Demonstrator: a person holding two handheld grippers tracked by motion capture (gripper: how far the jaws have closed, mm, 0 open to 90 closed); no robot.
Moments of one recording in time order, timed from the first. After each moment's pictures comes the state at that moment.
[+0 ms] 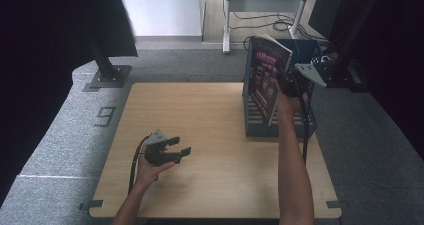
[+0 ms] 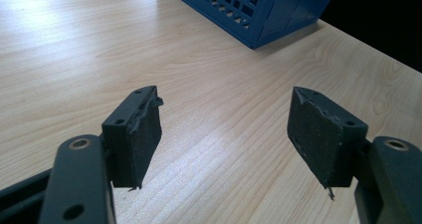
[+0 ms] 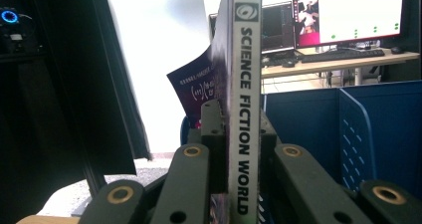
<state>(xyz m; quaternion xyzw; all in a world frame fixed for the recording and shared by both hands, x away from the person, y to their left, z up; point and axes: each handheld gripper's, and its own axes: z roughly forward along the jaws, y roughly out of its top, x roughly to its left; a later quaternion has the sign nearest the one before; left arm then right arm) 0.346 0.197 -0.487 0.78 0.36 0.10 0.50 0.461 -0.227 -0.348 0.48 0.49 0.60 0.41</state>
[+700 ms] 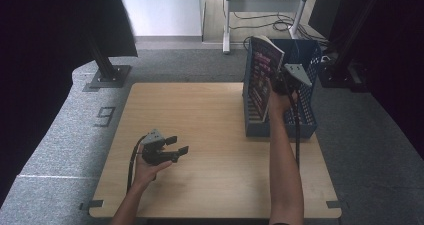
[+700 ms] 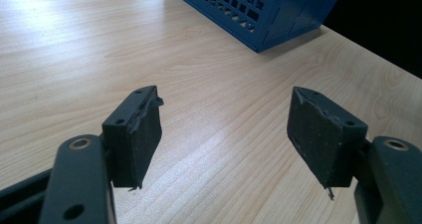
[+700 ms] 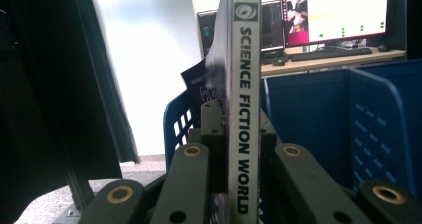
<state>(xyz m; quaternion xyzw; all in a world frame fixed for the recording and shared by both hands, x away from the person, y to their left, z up) 0.347 0.206 -0.487 0.78 0.36 0.10 0.51 0.493 -0.212 -0.376 0.50 0.48 0.59 0.42</state>
